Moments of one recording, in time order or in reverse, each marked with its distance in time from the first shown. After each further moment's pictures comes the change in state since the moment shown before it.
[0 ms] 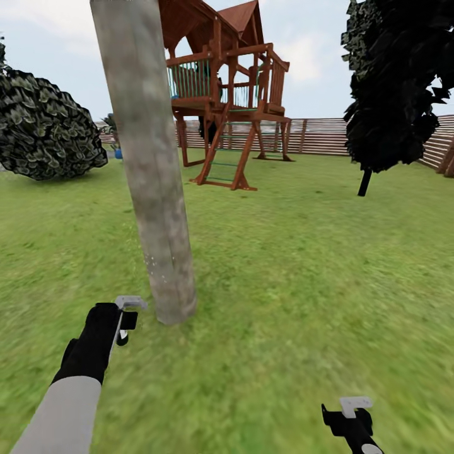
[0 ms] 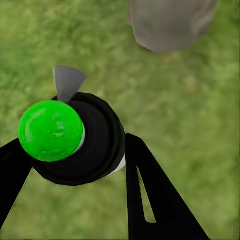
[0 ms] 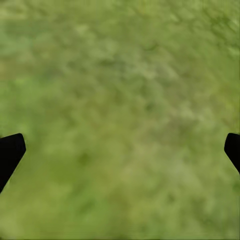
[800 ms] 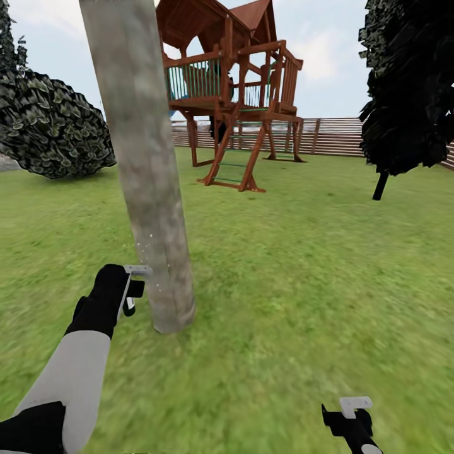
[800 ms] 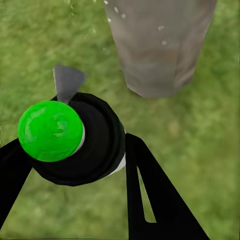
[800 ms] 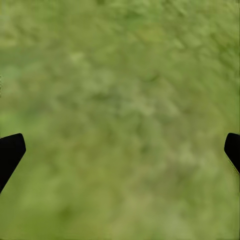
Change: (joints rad) left arm -0.214 0.005 -0.064 0.078 0.000 0.119 -0.003; right arm 0.000 0.001 0.000 0.001 0.000 0.001 0.000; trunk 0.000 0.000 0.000
